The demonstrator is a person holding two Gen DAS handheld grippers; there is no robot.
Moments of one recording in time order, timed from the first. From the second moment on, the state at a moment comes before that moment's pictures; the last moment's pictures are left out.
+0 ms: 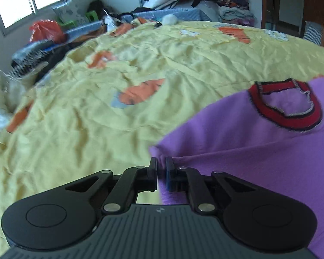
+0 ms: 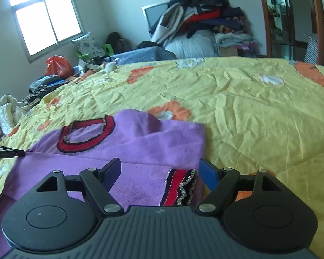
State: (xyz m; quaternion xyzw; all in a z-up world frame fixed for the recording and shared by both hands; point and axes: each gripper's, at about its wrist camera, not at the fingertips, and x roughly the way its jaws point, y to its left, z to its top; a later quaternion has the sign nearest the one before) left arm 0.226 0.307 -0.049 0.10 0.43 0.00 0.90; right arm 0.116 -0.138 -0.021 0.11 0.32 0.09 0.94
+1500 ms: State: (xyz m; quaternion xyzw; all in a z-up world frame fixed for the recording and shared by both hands) left arm 0.168 0.338 -0.003 -0.08 0.39 -0.09 0.91; right arm 0.138 -0.094 -0.053 -0.03 0.35 0.08 0.93
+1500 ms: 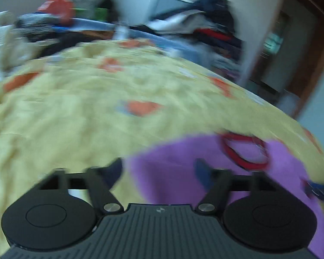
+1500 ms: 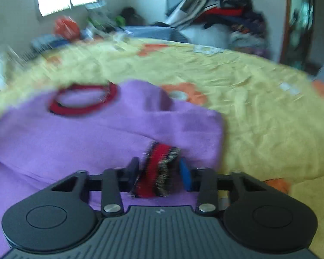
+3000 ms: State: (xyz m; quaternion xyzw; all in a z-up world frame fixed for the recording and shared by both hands) left arm -0.049 0.373 -0.014 -0.31 0.43 -0.19 0.82; right arm -0.107 -0.183 0.010 0.21 0.30 0.20 0.91
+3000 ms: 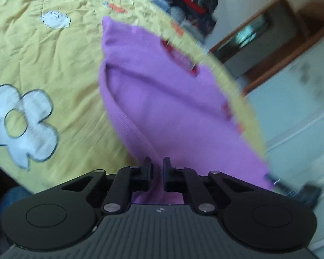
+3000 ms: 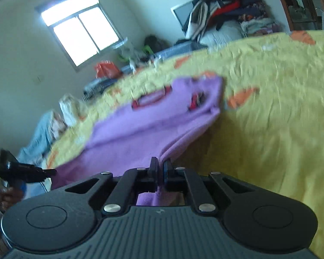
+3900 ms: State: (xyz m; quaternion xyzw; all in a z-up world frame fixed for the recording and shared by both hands) left arm -0.098 0.348 -0.046 -0.31 0.42 -0.29 0.80; right arm -0.129 -0.166 -0.022 0.28 0.29 0.35 0.84
